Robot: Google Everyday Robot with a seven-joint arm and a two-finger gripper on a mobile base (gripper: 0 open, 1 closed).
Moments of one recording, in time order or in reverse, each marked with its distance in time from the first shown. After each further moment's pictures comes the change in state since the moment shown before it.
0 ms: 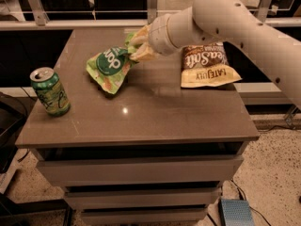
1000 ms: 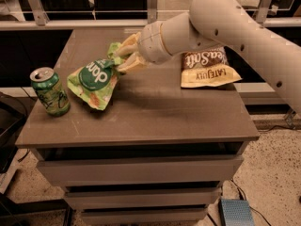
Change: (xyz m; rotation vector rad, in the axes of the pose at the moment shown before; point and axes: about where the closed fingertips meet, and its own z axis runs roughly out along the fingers) arm -0.048 0.047 -0.003 -0.126 -0.154 -0.050
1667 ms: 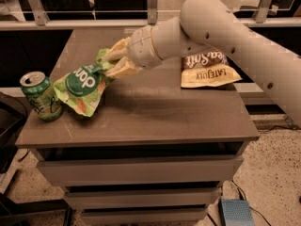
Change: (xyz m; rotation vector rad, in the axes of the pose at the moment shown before) arm -0.027 0.015 0.020 -0.044 -0.082 0.031
